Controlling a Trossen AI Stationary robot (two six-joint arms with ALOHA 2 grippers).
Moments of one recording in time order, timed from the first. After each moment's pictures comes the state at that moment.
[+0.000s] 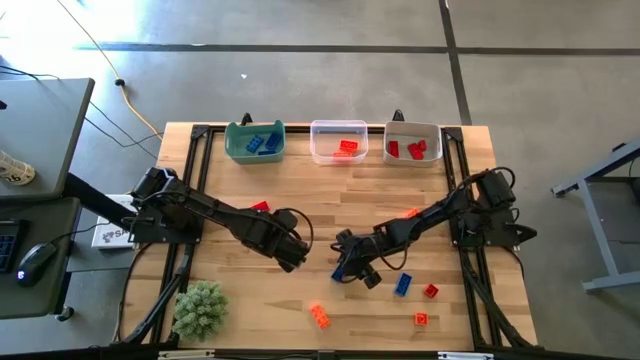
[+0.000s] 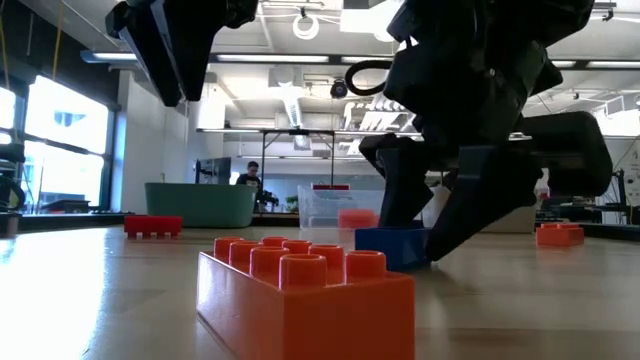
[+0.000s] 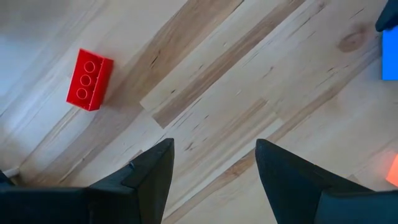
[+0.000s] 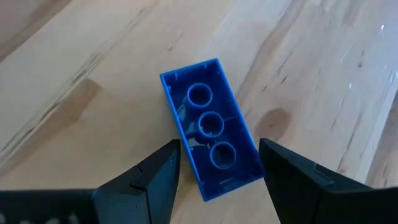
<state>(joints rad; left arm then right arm) -0.24 1.78 1.52 -1.32 -0.26 -1.18 0.28 1.84 0.90 0.03 -0.10 -0.32</state>
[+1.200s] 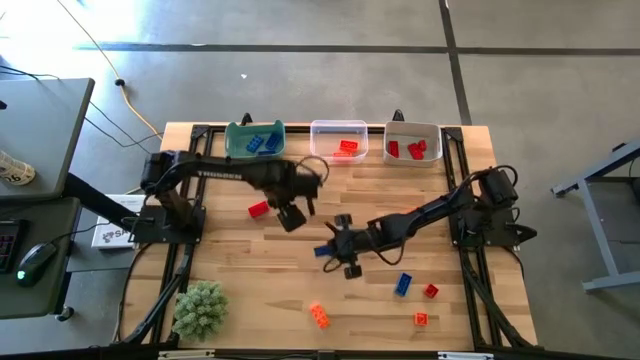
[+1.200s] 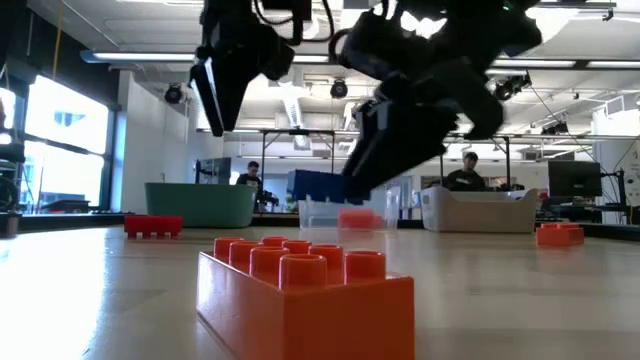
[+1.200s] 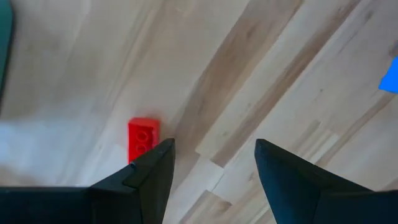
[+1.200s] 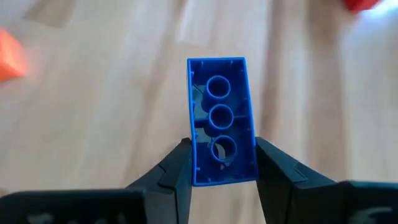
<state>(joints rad) 0.16 1.78 1.52 -1.30 -0.07 -0.52 0.26 1.81 1.05 -0.10 0.17 -0.06</state>
